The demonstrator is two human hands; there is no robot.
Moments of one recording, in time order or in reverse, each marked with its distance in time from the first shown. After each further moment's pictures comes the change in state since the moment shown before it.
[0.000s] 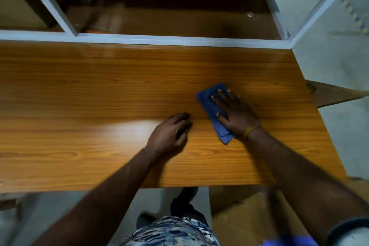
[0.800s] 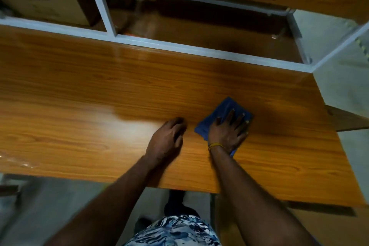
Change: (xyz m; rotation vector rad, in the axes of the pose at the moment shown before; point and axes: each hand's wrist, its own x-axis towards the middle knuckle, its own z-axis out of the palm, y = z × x) left_hand -0.057 -0.053 -0.033 -0.001 0.183 -0.254; right_hand 0.031 -0.179 0.010 0.253 0.149 0.899
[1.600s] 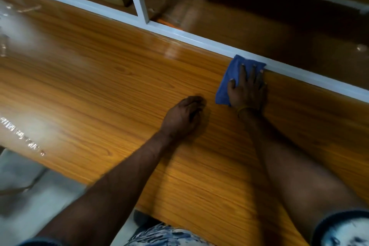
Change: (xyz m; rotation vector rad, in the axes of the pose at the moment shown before) left_hand 0.116 -0.043 -0.004 -0.058 0.113 -0.050; right_hand 0.175 -0.142 0.014 -0.105 0.013 -0.675
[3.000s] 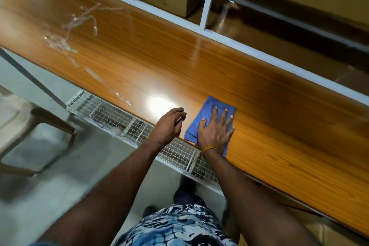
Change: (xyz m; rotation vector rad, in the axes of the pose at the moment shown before) left_hand -0.257 -0.066 -0.118 -0.107 0.090 -0.280; right_hand -0.335 -0.196 0.017 0.097 -0.075 0.088
